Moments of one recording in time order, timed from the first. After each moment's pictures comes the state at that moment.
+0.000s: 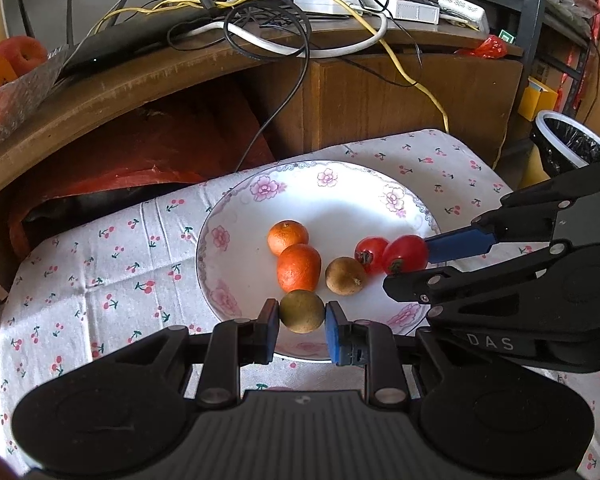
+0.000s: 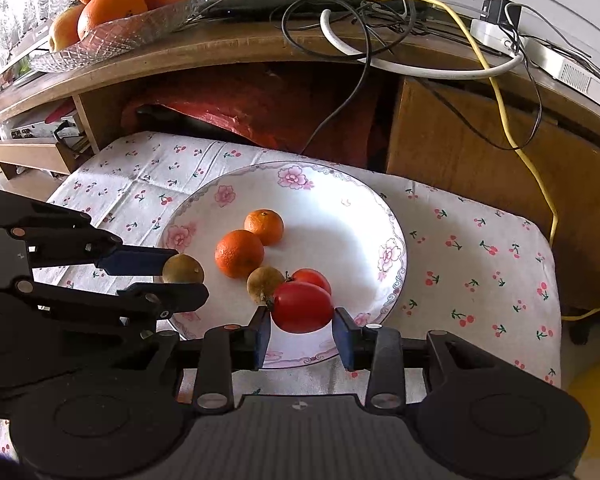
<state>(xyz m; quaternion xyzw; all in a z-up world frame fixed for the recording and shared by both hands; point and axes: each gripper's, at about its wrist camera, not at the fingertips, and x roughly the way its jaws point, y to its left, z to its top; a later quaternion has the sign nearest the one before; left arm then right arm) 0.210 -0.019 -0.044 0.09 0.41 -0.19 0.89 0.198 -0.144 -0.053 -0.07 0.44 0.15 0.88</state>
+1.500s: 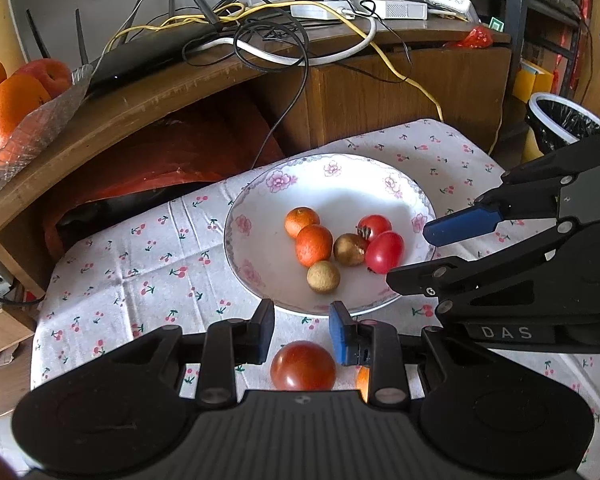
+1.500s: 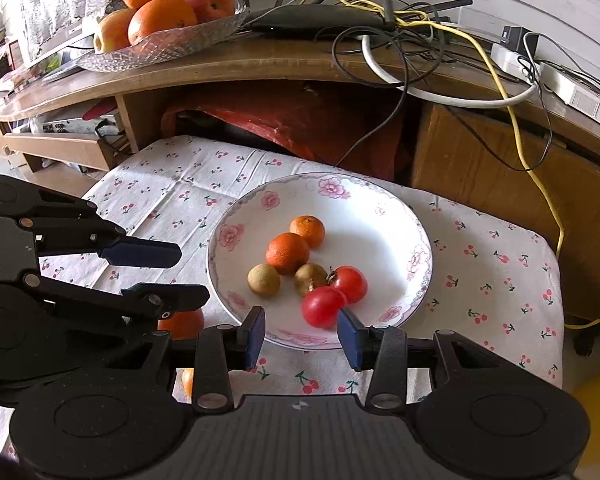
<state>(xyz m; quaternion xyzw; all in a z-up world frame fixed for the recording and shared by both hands) 0.176 -0.009 -0.024 0.13 0.41 -0.18 0.89 0.169 -0.130 -0.037 -0.08 0.43 0.18 0.88</state>
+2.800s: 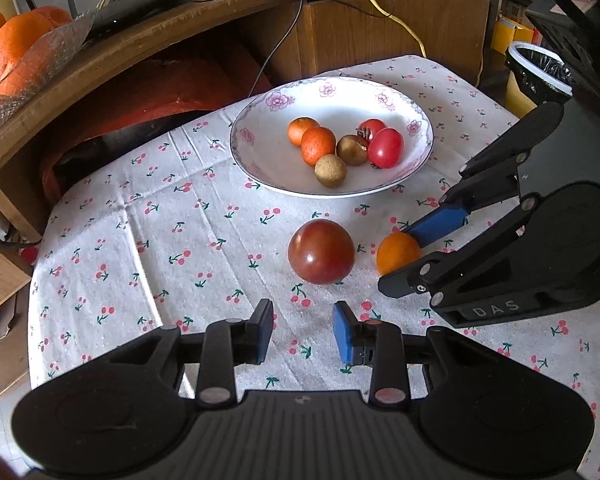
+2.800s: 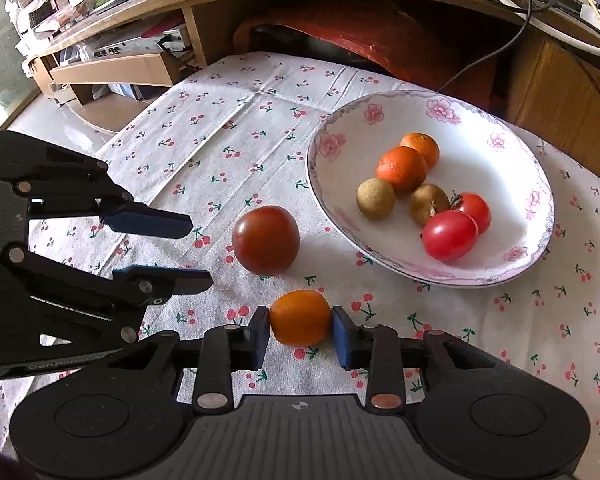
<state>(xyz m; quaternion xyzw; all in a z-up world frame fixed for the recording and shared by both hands) 0.140 0.028 -0.052 0.15 0.45 -0.21 0.85 0.157 -0.088 -0.076 -0.10 0.51 0.26 0.82</state>
